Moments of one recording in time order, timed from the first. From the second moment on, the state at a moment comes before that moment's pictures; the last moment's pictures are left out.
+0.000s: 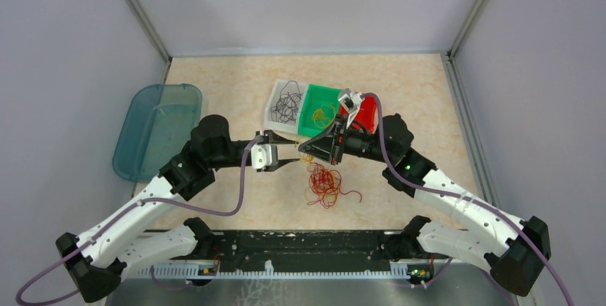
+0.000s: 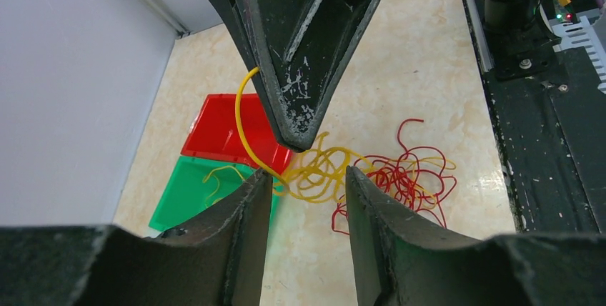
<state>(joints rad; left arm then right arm) -0.79 0.89 0.88 -0.17 0.62 0.56 0.77 0.94 0.77 0.23 -0.53 0.60</state>
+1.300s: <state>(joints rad) -0.79 0.93 0.99 -0.14 0.72 0.12 0.77 0.87 0.57 0.49 -0.47 0.62</state>
